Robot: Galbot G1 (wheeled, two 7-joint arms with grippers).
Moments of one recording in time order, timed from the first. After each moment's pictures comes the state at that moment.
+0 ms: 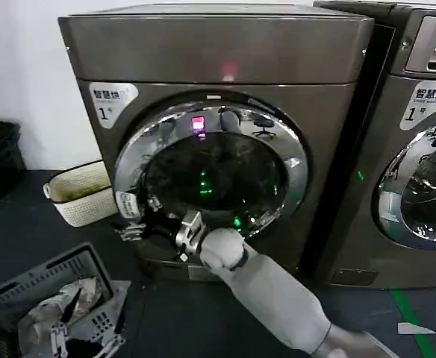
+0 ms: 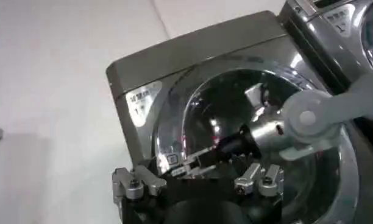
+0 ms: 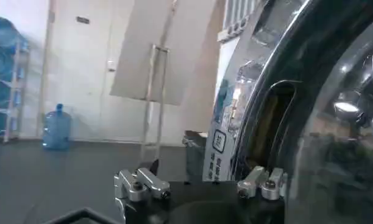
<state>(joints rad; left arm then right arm) 1.88 -1.42 -0.68 -2.12 0.20 -0.77 -0.02 -0.36 1.43 -0.34 1.42 0.48 -0.08 -0.31</state>
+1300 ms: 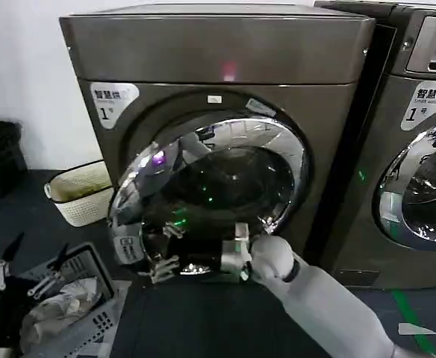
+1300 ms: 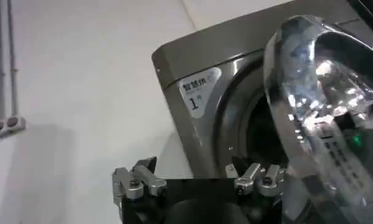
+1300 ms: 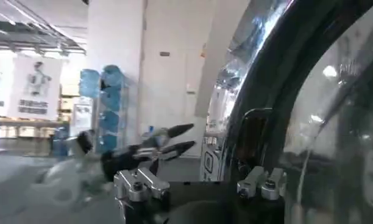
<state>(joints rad) 1.64 -1.27 -1.03 -2.06 -0.29 -0.50 0.31 -0.44 1.16 -0.29 1.69 0.72 -0.09 -0.68</state>
